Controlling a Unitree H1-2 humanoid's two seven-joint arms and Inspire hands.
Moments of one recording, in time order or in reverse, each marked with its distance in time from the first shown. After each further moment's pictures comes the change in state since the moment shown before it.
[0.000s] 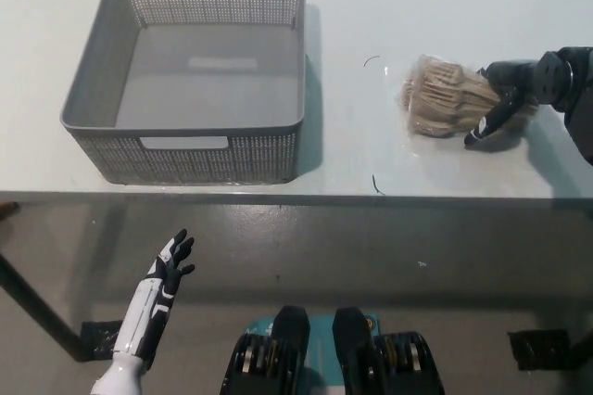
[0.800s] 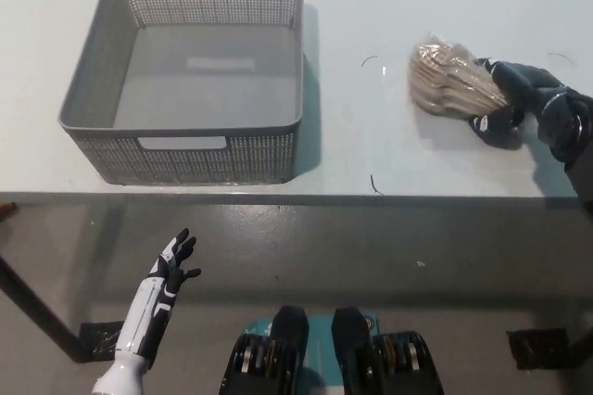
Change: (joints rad) left_arm -0.008 0.000 -0.002 0.014 0.001 0.001 -0.004; right_arm 0.129 0.007 -0.228 0.004 0.066 -0.128 -0.428
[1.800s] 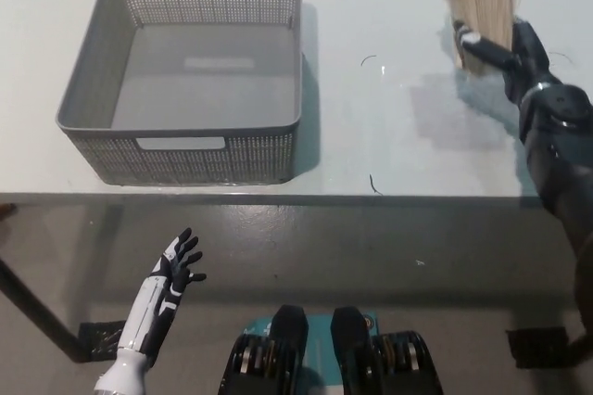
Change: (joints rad) left_arm -0.010 0.001 -0.004 0.017 0.000 0.000 0.000; right_arm -0.060 0.123 -0.738 -0.001 0.483 0.011 0.031
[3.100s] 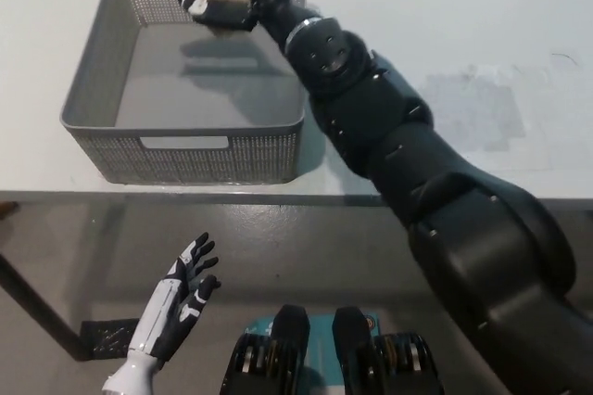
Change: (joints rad) left_arm 0.001 0.017 -0.050 -0.016 0.017 -0.001 -0.014; right_arm -0.216 0.356 0.483 -0.016 -0.081 0.010 -0.060
